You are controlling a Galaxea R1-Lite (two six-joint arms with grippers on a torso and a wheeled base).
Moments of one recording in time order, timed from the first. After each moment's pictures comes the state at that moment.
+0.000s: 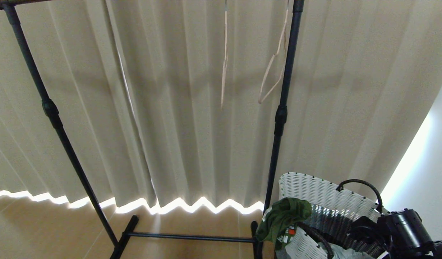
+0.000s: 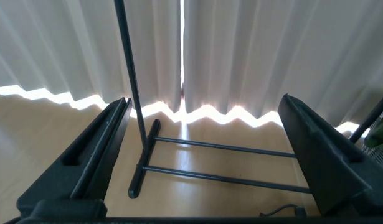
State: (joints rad) left arm 0.09 0.10 -0.01 0.04 0.02 0.01; right arm 0.21 1.75 -0.14 -0.47 -0.31 -0.21
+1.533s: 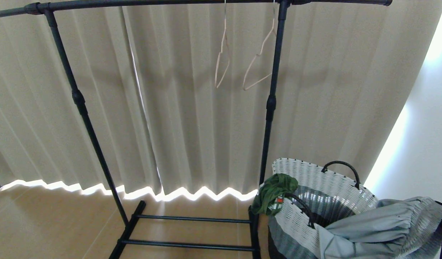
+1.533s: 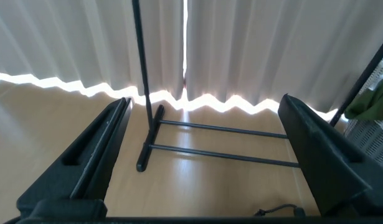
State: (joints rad) left arm 0.09 0.09 -0.02 0.04 0.02 0.00; right arm 0.23 0.89 -0.17 -0.45 -0.30 -0.21
